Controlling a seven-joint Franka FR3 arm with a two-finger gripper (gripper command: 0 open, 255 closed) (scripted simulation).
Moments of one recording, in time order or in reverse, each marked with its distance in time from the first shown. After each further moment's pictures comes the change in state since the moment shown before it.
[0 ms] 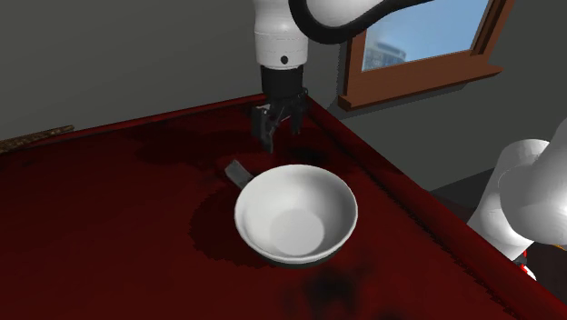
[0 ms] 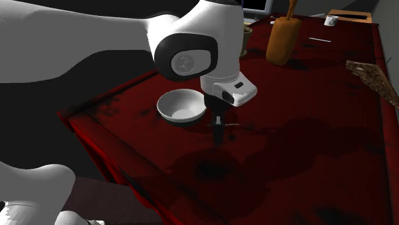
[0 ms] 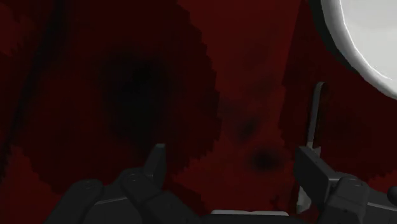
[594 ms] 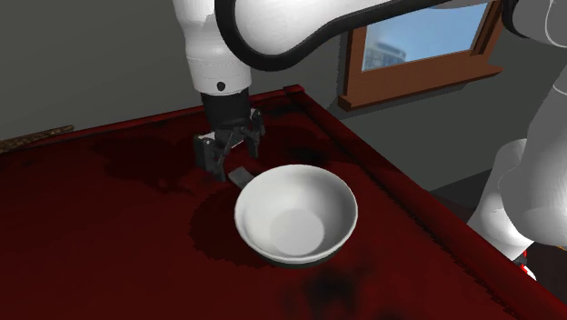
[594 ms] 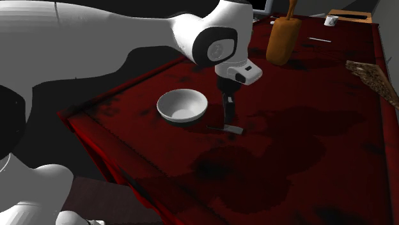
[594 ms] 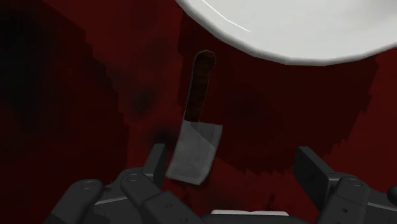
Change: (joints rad) arm 0.076 0.286 0.117 0.272 -0.106 -0.013 0.144
